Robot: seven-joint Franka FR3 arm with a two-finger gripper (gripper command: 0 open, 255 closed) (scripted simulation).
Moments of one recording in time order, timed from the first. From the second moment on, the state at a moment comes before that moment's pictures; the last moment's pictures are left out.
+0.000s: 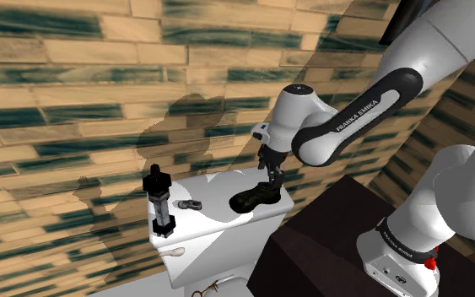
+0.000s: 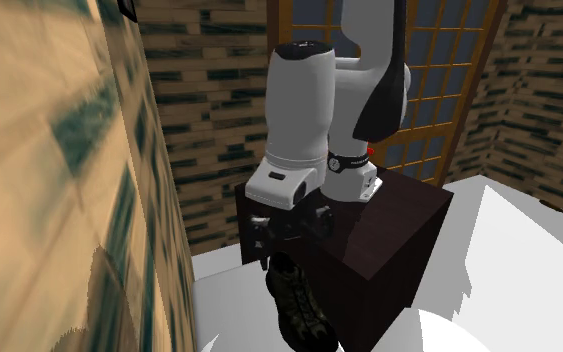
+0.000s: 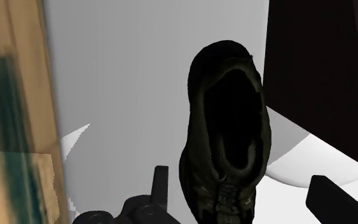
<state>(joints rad) 0.30 -0.02 0.09 -2.69 -0.04 2.71 -0.72</state>
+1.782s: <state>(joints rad) 0.31 0.07 0.10 -2.69 -0.07 2.79 -0.72</state>
